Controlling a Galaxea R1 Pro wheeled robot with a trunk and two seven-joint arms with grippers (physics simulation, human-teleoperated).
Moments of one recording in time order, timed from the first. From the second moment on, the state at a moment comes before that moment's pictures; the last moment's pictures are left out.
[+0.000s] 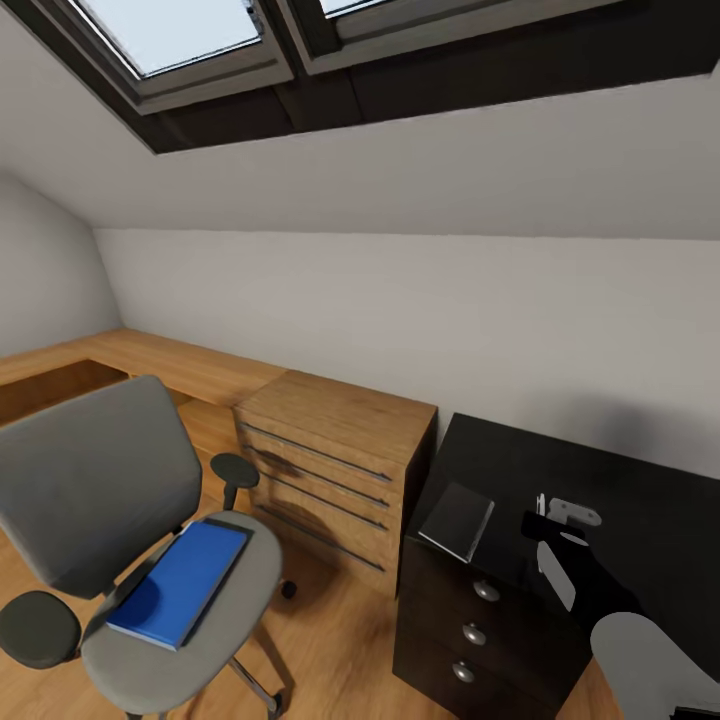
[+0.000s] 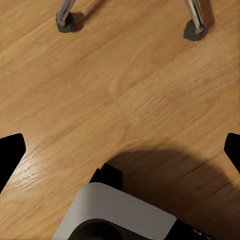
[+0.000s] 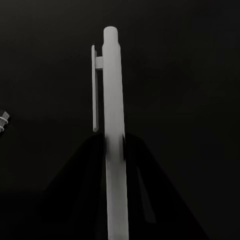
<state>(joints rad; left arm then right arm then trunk) -0.09 0.05 0.08 -0.47 0.41 0.07 0.15 -0.68 -0.15 -0.10 -0.56 -0.24 0.16 -0.26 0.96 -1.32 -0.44</state>
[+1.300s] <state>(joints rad) -0.09 0.05 0.08 -0.47 0.41 0.07 0.16 -0.68 -0.14 -0.10 -0.79 -0.25 0.30 -0.26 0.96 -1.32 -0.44</state>
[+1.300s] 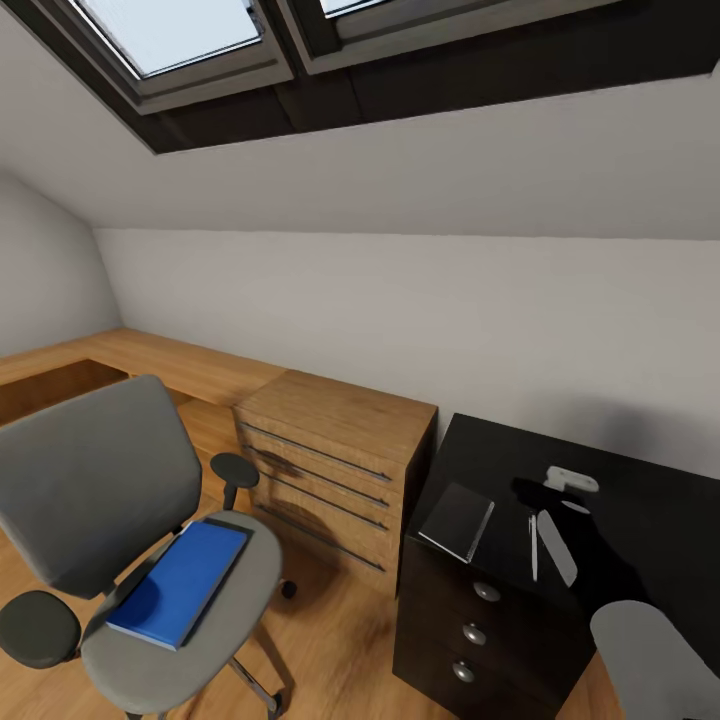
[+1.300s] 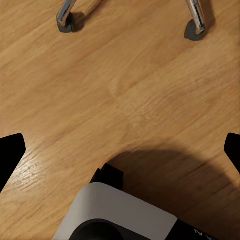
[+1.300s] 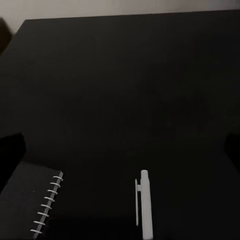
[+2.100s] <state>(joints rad) -0.09 0.06 0.08 -0.47 0.42 0.07 0.15 -0.62 0.01 0.05 -0.98 -0.26 0.41 -0.27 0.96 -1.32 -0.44</state>
